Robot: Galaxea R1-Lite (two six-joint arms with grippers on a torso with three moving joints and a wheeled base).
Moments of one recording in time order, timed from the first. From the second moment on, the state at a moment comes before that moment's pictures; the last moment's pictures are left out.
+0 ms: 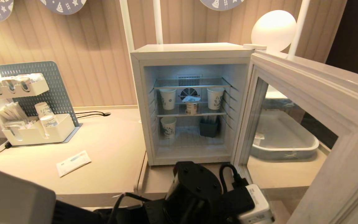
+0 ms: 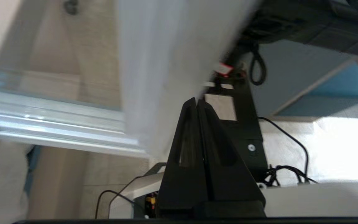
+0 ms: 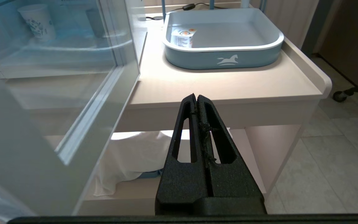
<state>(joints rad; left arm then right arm) -1.10 1.91 -0.84 -0.66 -0.58 -0.01 0.00 0.00 -0.03 0.08 0.01 -0.01</state>
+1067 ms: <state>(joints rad) -1.11 1.93 -0.91 -0.51 -0.48 0.00 -0.01 0.00 -0.03 0.08 0.01 -0.01</state>
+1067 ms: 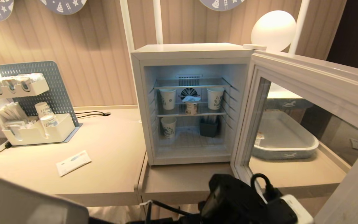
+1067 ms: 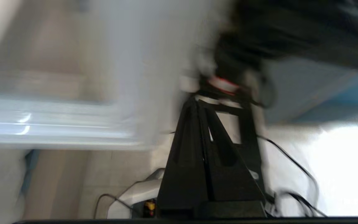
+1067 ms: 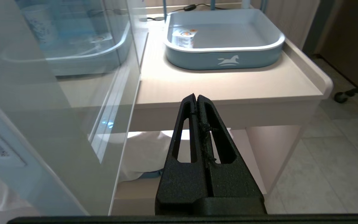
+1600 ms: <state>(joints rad) -0.55 1.59 -0.68 -0.50 -0.43 -0.03 0.00 0.00 -0.03 0.08 0.01 -0.01</state>
